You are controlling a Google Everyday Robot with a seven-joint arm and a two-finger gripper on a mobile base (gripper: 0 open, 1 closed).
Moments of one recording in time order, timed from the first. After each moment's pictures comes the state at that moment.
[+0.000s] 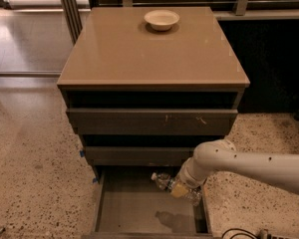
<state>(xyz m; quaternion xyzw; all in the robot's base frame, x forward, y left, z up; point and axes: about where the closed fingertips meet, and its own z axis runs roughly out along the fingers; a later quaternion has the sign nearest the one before) 0.504 -0.110 0.437 -0.55 0.82 0.13 0.13</state>
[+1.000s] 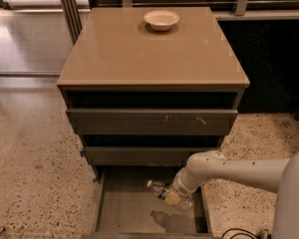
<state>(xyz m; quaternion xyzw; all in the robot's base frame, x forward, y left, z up) 0.499 -0.092 0.375 -0.50 0.84 0.17 0.12</state>
